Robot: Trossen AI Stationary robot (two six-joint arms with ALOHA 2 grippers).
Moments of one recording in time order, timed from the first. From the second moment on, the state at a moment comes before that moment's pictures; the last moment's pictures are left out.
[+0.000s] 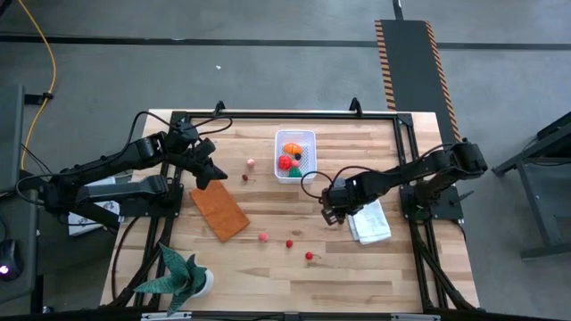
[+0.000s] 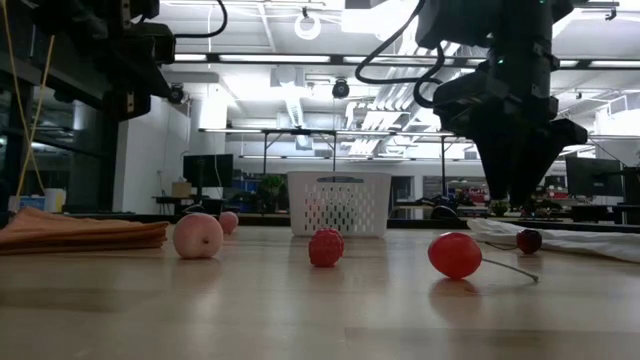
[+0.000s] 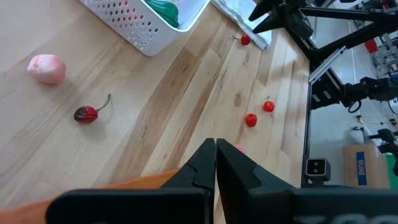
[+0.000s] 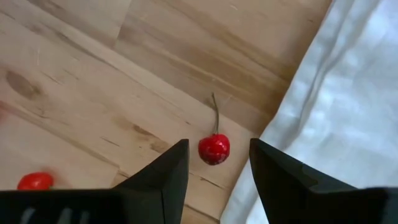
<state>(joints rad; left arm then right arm) 0.61 0.74 0.63 -0.66 0.52 -0.41 0.16 1.57 0.97 -0.80 -0.03 1.20</state>
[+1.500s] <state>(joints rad) 0.61 0.74 0.63 -0.69 0.53 -0.37 0.19 1.70 0.97 -0.73 -0.11 1.20</state>
